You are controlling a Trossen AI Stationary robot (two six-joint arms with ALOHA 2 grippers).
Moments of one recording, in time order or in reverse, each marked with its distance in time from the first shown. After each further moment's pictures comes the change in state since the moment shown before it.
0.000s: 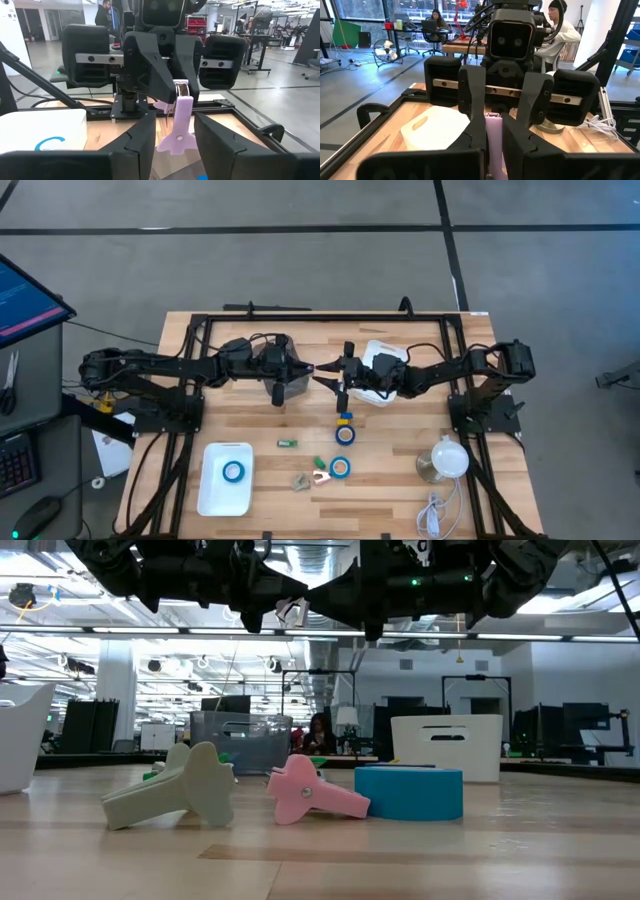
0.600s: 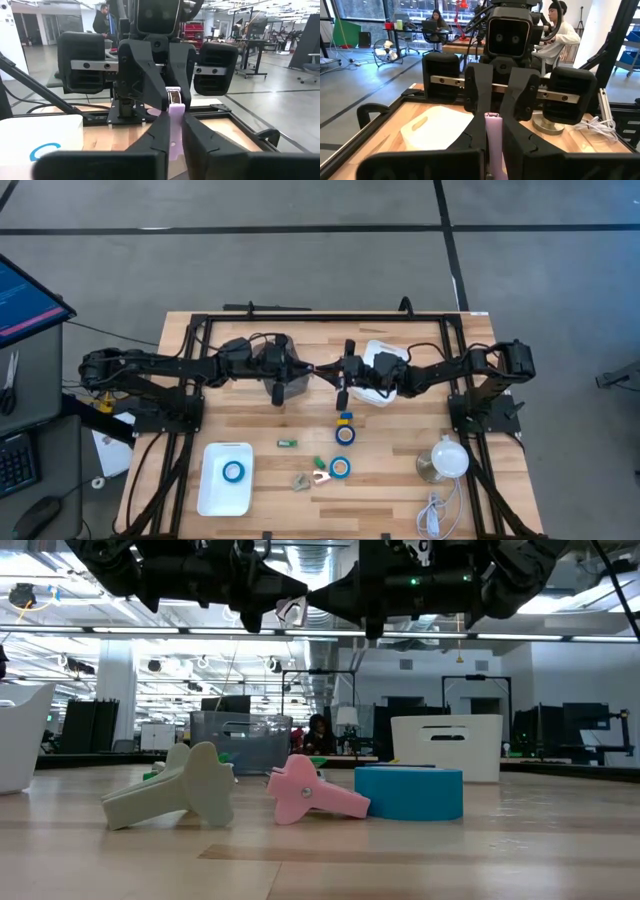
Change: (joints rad) left arm 0.000 -0.001 0.000 0.001 -0.003 -0.007; right arm -0.009 0.000 0.000 0.028 0.009 -0.003
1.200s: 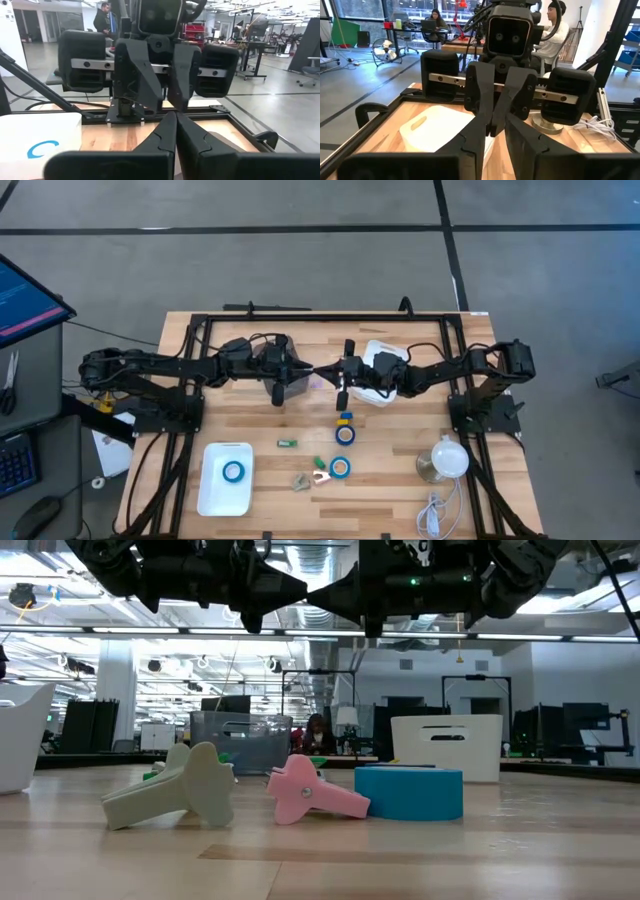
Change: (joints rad) left arm -0.001 0.000 0.000 -0.001 0.006 -0.001; right arm 0.000 0.000 0.002 -0.004 -0.006 -0.023
